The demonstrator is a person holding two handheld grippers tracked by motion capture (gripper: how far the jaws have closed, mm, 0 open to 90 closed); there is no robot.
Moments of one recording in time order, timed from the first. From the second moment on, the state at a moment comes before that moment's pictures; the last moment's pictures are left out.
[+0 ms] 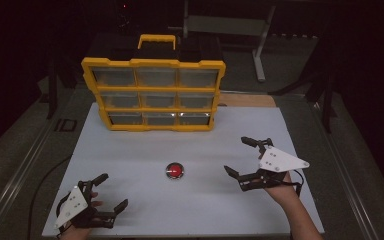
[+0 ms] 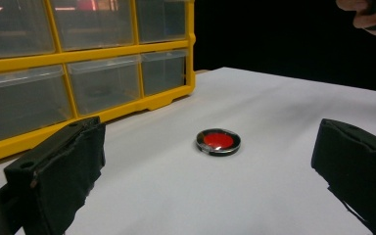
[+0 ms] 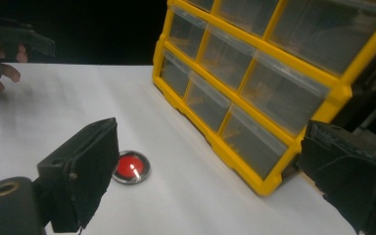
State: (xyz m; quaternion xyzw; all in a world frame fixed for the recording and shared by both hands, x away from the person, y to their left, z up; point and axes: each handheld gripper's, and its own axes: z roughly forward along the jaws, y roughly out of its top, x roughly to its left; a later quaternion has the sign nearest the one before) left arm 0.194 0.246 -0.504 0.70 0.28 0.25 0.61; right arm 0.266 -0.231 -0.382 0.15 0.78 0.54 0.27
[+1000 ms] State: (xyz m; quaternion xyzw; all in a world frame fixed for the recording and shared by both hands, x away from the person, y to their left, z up) left arm 0.194 0.246 -0.503 0.70 0.28 0.26 0.61; right arm 0.314 -0.129 -0.375 0.02 0.82 0.49 0.31
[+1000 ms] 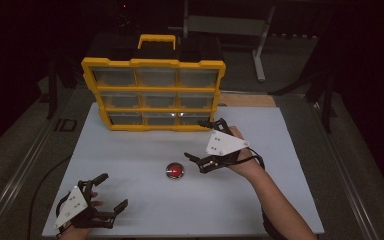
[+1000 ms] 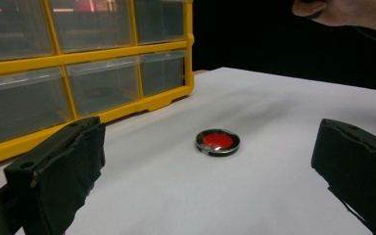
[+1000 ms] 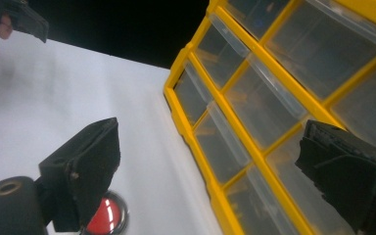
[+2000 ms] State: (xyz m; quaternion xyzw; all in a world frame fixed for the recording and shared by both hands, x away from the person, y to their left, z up) left arm 0.192 0.246 -0.502 0.70 0.27 0.26 0.61; right arm 0.368 -0.055 -0.387 -0.03 0.84 0.44 0.31
